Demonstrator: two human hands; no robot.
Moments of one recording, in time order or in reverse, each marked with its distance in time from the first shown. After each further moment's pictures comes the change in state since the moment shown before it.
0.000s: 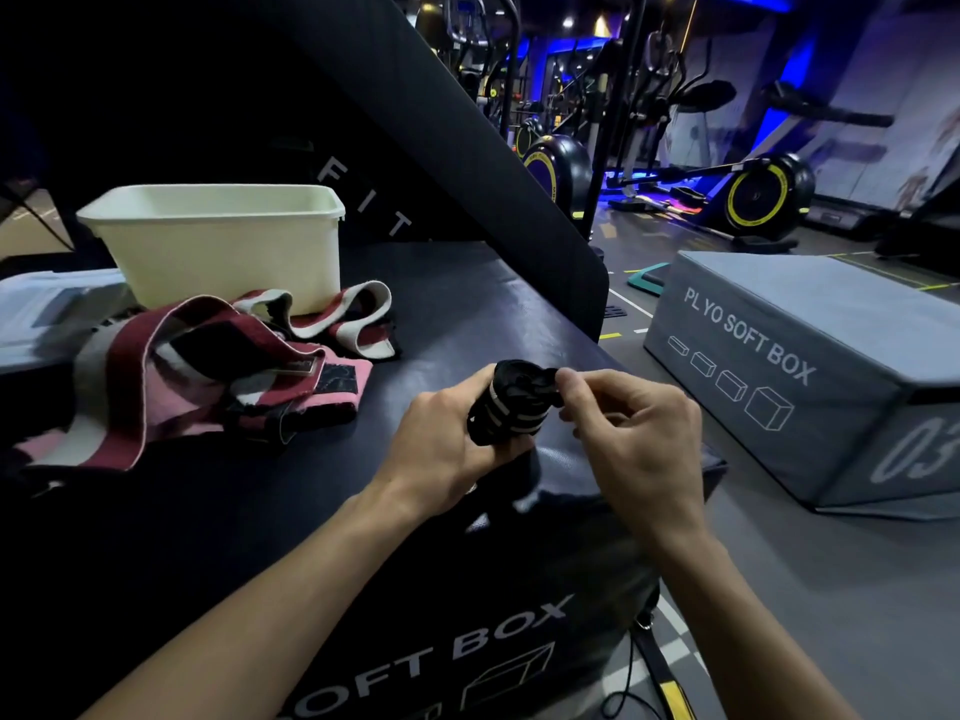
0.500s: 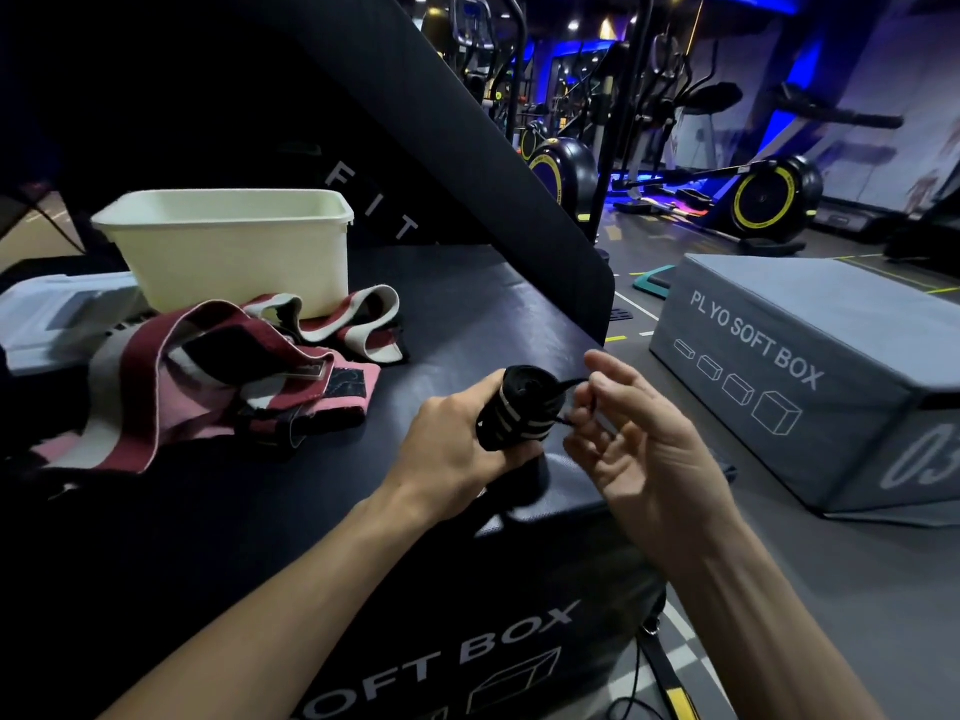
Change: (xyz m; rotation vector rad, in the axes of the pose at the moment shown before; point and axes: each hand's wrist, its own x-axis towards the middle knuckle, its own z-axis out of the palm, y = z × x) left_hand 0.001 -0.004 0.001 -0.001 -0.010 0.006; right_hand 0.003 -0.016 -0.006 1.080 -0.250 0.677
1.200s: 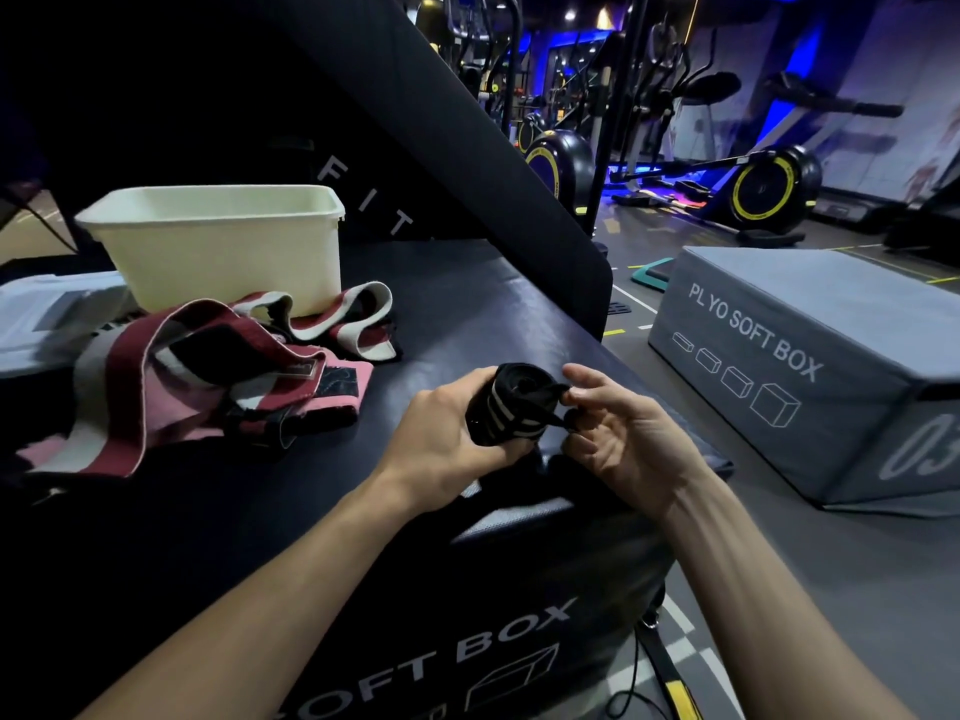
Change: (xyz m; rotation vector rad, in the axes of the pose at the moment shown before) left_hand 0.007 -0.007 -0.001 -0.088 -0.018 -0.020; right_hand 0.045 0.002 -0.032 -0.063 0.018 0.232
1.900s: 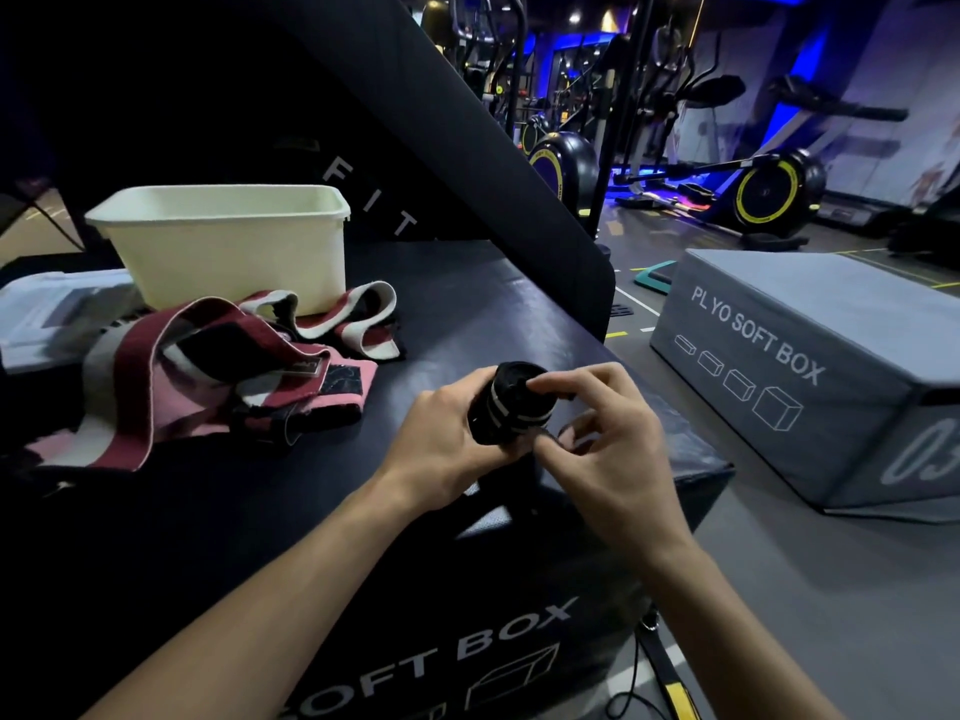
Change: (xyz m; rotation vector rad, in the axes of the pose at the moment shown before) left_hand -0.003 0.008 -0.002 -0.082 0.004 -0.004; right_hand -0.032 0.027 0.022 -1.077 0.178 -0.818
